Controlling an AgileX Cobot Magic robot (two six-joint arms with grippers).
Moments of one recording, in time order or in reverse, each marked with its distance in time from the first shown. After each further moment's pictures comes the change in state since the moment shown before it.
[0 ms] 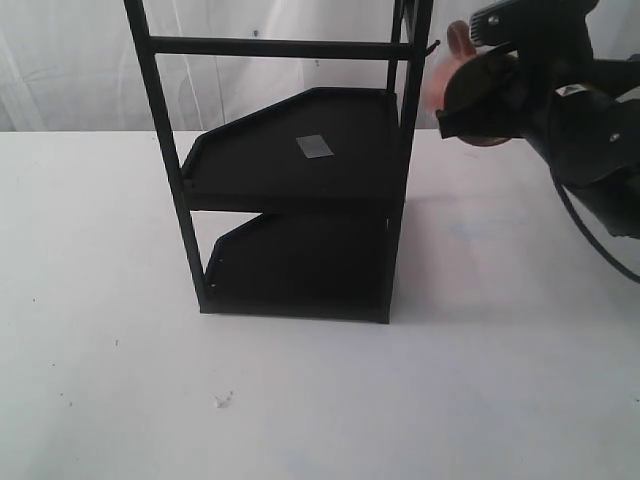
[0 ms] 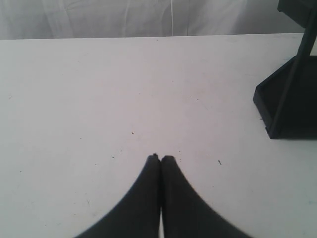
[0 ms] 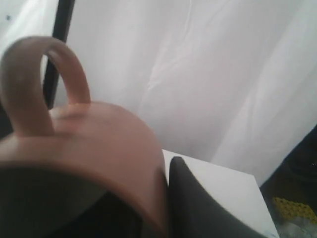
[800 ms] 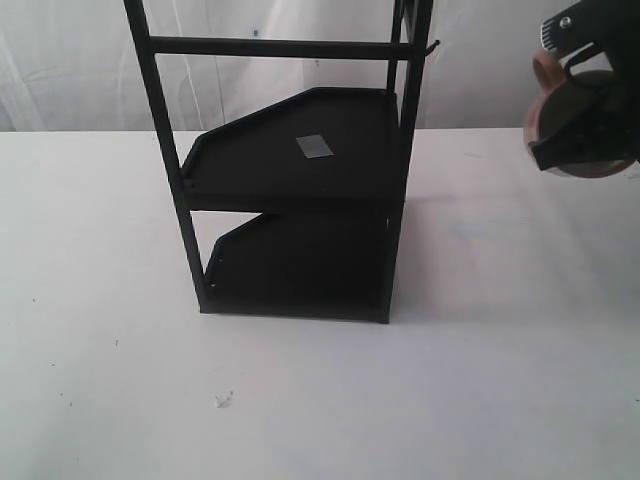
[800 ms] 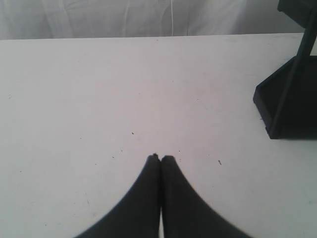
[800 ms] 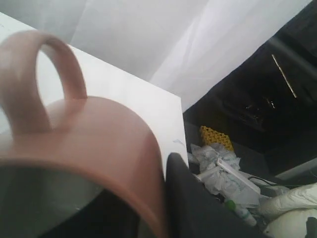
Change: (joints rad) left arm 0.000 0.000 0.000 0.000 0.000 0.000; right arm 0.000 -0.272 0.036 0.852 -0.060 -1.063
